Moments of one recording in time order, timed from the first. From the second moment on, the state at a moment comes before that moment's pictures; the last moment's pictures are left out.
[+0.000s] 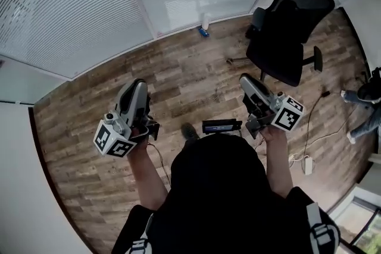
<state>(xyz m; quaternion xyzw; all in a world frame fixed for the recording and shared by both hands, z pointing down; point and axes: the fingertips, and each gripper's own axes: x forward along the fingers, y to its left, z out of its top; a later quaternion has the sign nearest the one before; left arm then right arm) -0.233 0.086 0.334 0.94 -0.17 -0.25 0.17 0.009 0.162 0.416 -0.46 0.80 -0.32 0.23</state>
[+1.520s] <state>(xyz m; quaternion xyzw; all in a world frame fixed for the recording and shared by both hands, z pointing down) -0.154 0.278 0.345 0.98 -0.13 -0.09 0.15 0.041 0.333 0.415 -0.47 0.78 -0.30 0.27</state>
